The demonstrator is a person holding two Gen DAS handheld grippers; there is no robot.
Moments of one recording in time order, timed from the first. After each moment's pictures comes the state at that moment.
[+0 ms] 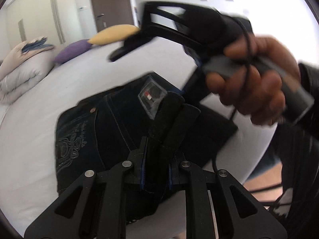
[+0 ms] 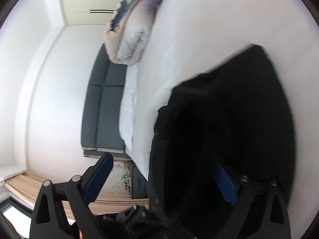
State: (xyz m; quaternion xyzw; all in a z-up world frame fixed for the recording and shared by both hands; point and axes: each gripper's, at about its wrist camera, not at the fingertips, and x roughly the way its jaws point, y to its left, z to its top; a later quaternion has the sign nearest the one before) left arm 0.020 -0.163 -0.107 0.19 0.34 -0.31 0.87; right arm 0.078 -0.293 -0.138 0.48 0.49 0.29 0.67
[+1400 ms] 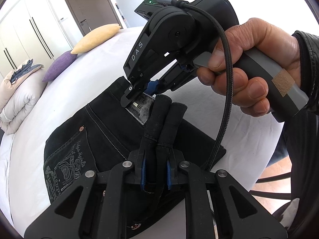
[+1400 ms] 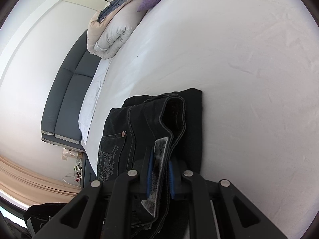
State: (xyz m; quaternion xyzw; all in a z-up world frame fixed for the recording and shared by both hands) left arm 0.032 -0.217 -0.116 0.27 0.35 -0.31 0.84; right arm 0.108 -0.331 -0.133 0.35 0.51 0.24 0.75
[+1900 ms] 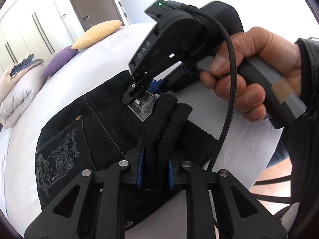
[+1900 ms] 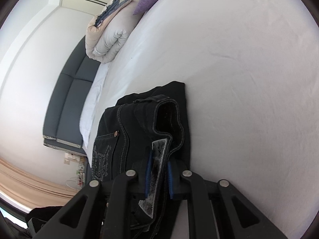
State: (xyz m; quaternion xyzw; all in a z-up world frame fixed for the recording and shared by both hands) left arm 0.040 -0.186 -0.116 0.25 0.36 -0.30 0.85; right arm 0.105 -0.339 -0.160 0.38 0.50 0.24 0.74
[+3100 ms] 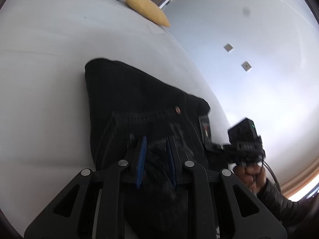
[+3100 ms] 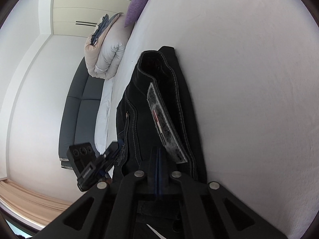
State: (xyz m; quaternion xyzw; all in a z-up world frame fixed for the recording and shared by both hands) left arm 0.180 0.096 -0.116 -0.20 0.46 -0.39 0.77; right arm 0.055 -0.303 -0.164 0.47 0.47 0.21 0.72
